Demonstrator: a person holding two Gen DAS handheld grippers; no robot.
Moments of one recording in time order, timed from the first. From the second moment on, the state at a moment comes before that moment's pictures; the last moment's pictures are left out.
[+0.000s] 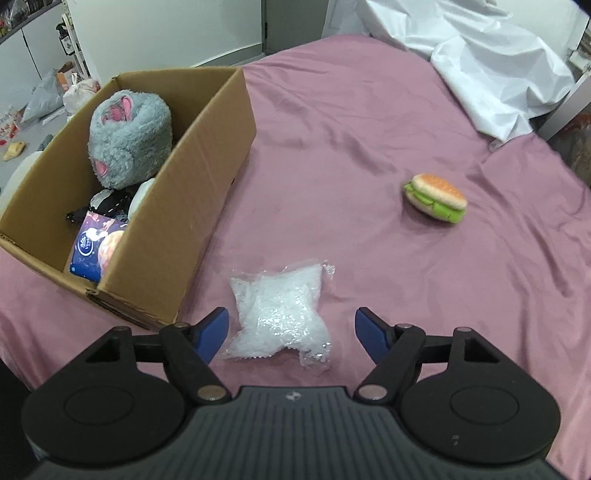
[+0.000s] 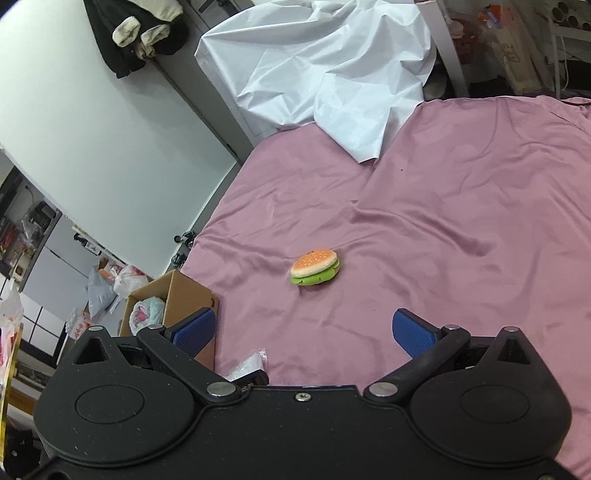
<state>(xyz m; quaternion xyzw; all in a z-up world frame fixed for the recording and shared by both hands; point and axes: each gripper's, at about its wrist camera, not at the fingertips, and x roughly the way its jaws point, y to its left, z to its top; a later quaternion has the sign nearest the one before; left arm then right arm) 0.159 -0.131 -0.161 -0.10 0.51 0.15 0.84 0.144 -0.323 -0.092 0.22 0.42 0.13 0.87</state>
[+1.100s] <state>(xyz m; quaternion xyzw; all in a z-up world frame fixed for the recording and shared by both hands) 0.196 -0.110 -0.133 -0.12 0.47 0.14 0.86 0.192 -0.312 -0.138 0.30 0.40 0.11 0.86</state>
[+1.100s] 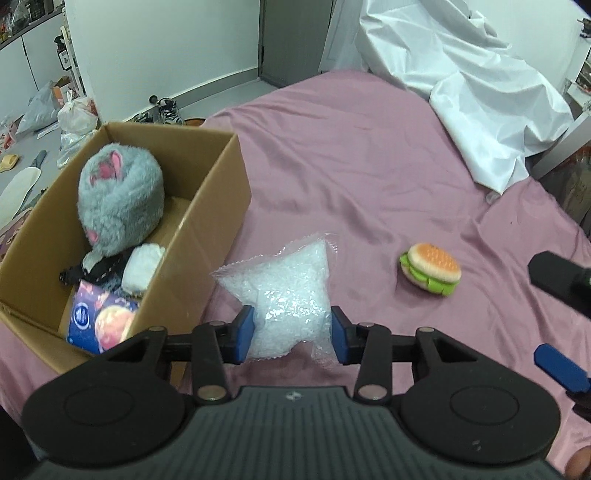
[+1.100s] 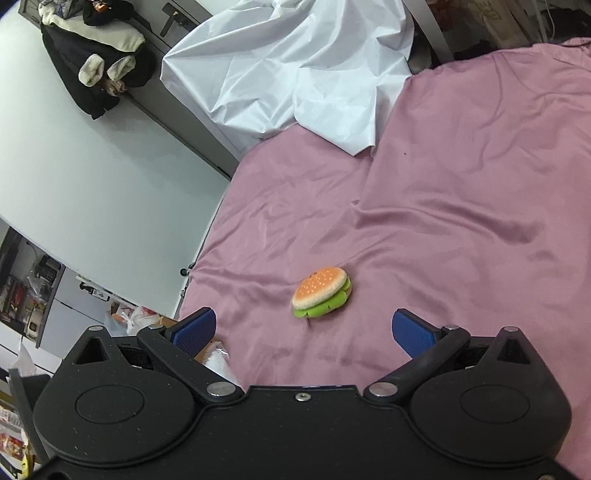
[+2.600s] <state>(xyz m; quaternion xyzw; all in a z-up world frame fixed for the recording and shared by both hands) 0.229 -0.099 -0.133 -0.13 0.47 0.11 0.87 0.239 -0.301 -0.200 0.35 0.46 0.02 0.82</state>
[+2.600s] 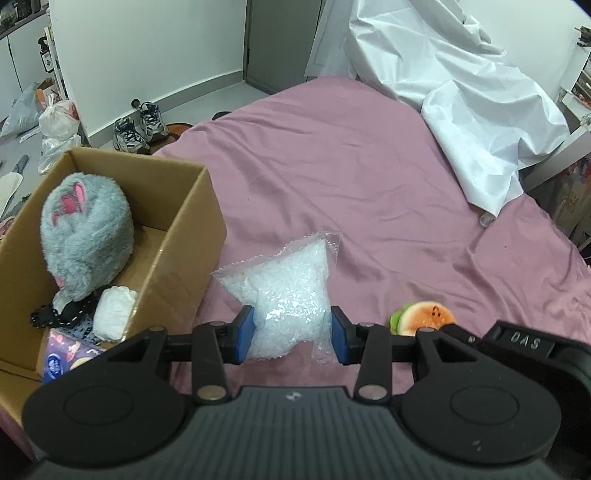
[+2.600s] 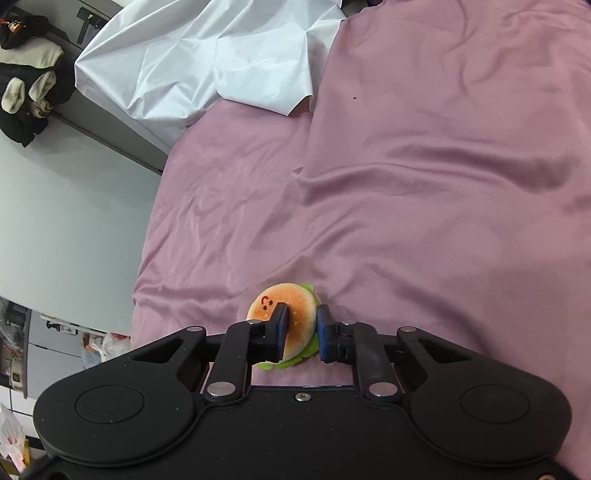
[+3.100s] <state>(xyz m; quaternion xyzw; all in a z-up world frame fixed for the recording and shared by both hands) 0.190 -0.096 -0.081 -0.15 0.44 0.10 0.88 0.187 -0.302 -0.132 0.28 0.40 0.05 0.87</state>
